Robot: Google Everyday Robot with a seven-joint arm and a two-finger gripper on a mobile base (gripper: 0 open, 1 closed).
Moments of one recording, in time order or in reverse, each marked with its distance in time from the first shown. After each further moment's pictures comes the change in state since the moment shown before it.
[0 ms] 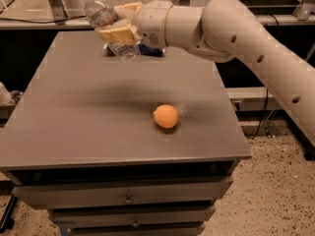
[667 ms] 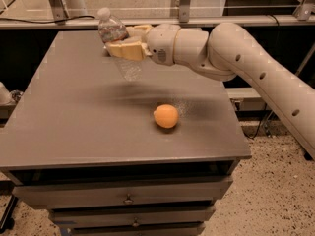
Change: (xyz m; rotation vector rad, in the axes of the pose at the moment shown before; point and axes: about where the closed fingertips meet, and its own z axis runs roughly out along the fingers) arm 0.043 0.007 -0.011 -0.022 -0.040 0.197
